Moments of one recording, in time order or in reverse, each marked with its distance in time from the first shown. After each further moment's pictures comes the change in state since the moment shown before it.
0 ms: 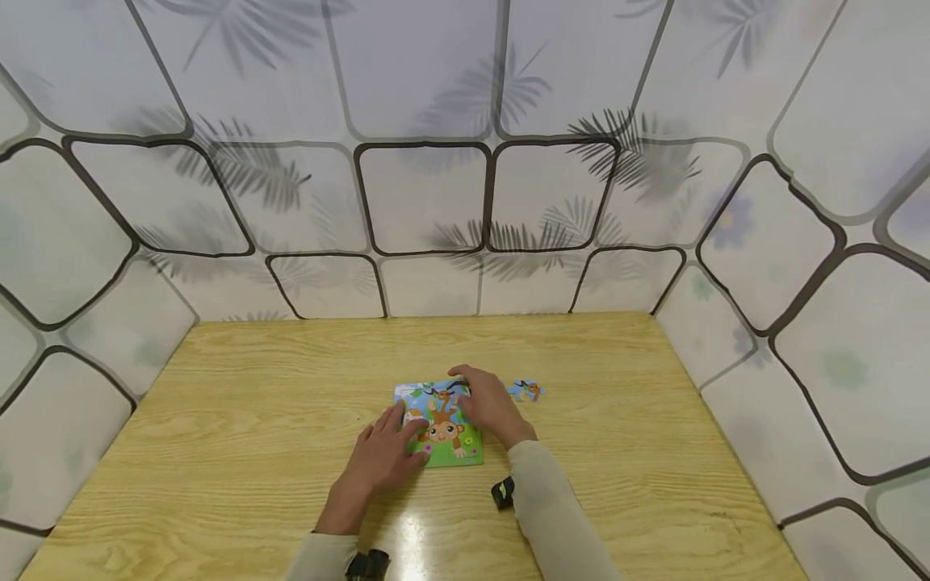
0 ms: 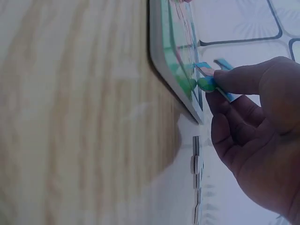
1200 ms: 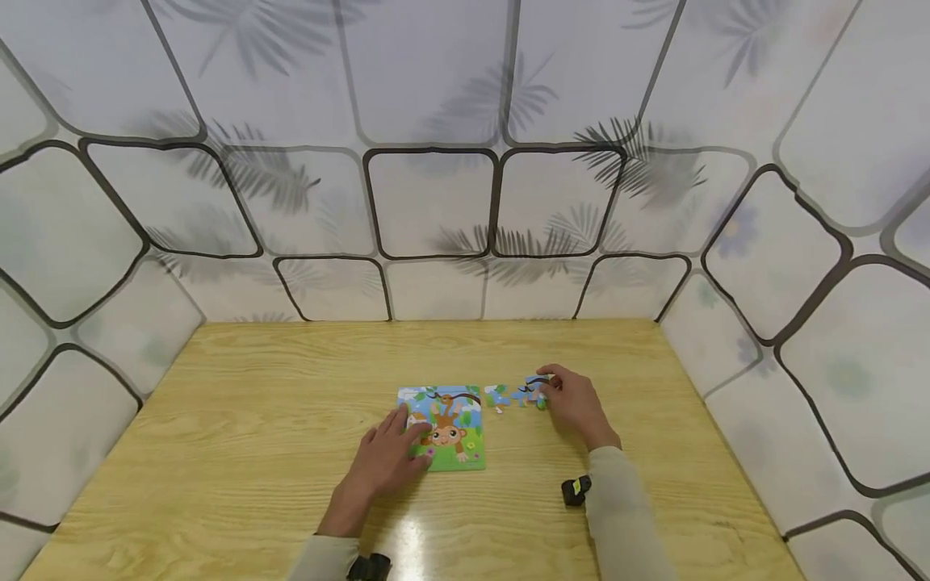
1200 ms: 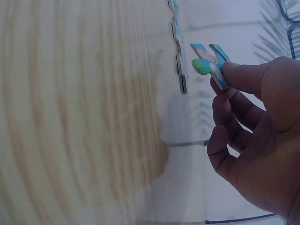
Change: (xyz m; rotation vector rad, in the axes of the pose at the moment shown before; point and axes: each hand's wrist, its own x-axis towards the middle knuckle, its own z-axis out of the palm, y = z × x) left_hand -0.001 -0.003 0.003 -0.070 0.017 -0.004; right_hand -0.036 0.095 -0.075 -0.057 0.126 0.144
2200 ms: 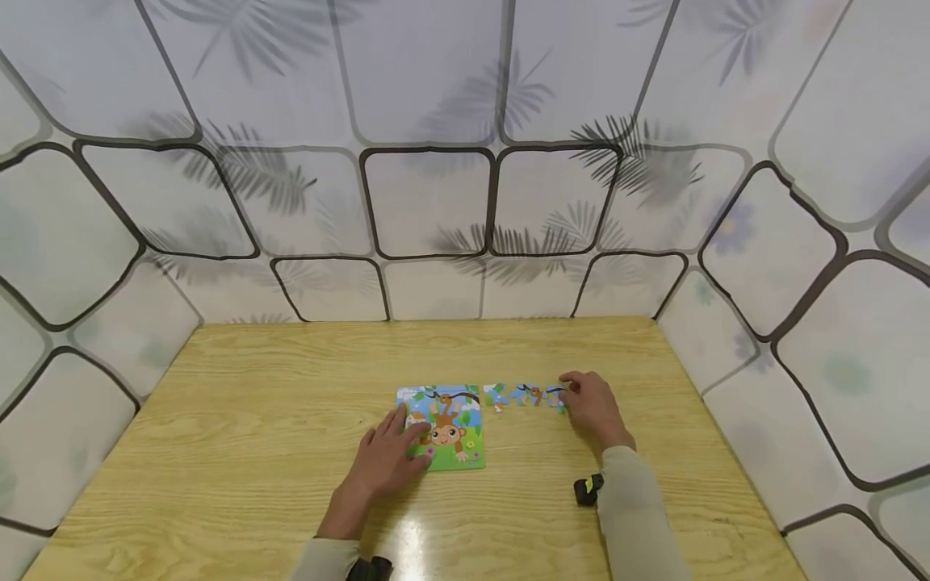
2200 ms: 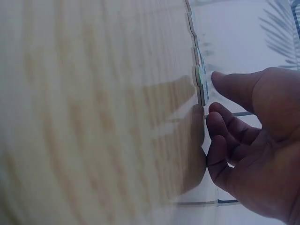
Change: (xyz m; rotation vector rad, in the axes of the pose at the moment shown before) left_hand 0.000 0.001 0.003 -0.036 0.010 -0.020; right_hand -0.008 0.027 -0.011 -0.044 -0.015 0.081
